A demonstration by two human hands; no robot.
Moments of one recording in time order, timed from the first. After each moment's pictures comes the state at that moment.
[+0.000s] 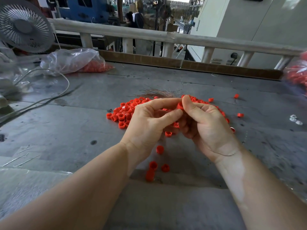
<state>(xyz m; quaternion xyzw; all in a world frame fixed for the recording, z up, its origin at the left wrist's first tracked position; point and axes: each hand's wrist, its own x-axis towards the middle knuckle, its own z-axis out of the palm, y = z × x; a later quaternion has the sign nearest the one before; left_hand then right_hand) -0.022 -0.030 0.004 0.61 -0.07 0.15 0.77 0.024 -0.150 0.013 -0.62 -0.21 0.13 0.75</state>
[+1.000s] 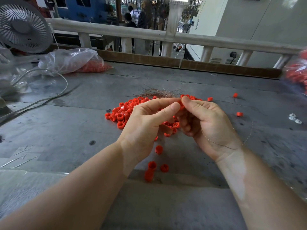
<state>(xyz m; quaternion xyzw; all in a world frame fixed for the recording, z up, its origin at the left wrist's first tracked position) -0.023 -0.028 0.006 0.58 -0.05 0.11 0.80 0.028 -0.153 0.015 -0.61 -0.23 0.15 0.75</state>
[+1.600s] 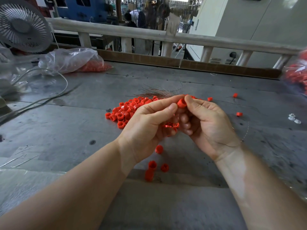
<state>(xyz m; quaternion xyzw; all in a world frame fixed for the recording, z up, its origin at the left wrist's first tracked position) -0.023 -0.029 0.008 0.53 -0.06 0.03 0.85 0.028 -0.152 0.014 -0.56 -0.22 0.17 0.78</state>
